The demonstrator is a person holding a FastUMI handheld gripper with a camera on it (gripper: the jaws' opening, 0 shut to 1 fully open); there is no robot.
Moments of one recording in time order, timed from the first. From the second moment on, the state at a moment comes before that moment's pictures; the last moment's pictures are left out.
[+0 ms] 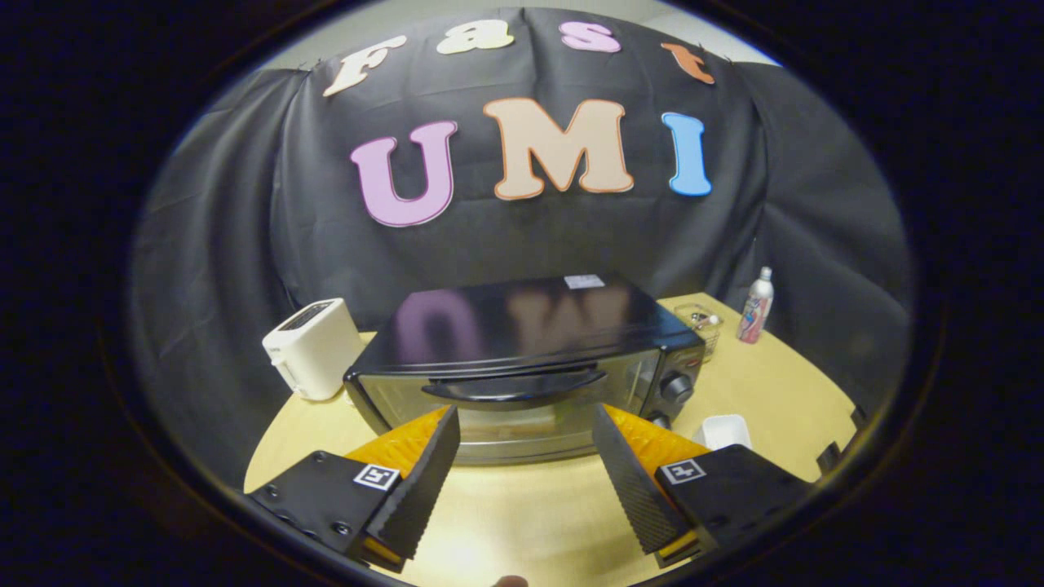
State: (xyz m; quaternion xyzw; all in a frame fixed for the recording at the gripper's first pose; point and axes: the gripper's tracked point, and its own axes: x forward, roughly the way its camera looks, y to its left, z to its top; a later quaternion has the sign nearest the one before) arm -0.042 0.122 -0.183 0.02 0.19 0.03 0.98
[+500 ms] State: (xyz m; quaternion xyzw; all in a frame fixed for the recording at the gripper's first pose) arm -0.023 0.123 -0.037 -0.03 0.08 0.04 1.00
